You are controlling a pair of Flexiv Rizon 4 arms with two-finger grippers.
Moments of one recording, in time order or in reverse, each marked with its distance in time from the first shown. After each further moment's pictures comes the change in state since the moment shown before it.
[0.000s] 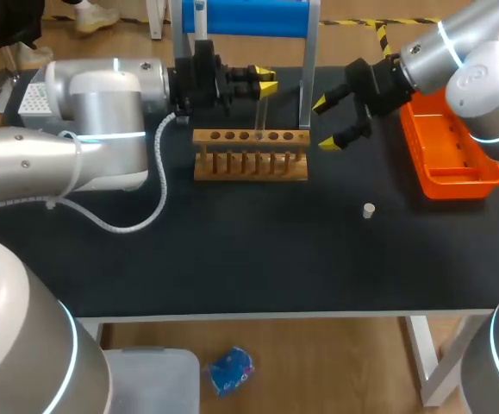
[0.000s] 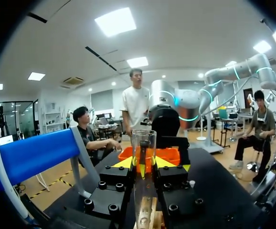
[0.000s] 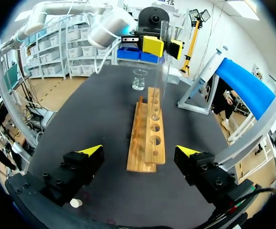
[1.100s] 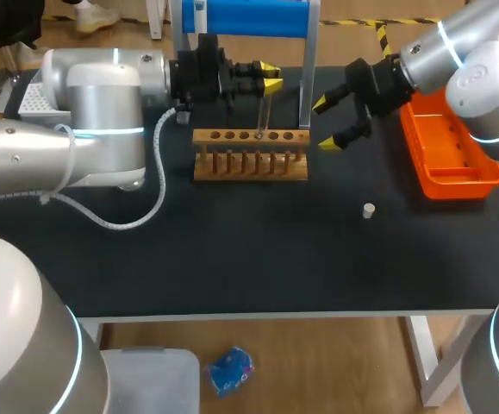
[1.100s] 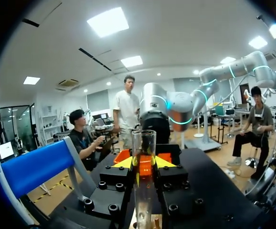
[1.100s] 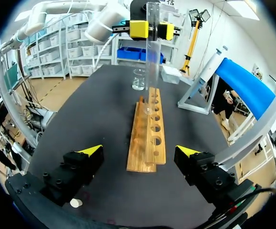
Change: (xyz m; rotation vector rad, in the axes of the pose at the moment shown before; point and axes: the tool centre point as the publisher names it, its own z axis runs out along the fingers) left arm 0.018 -0.024 0.002 -0.018 0.030 0.033; right arm 0.000 0.000 0.000 0.000 0.000 0.000
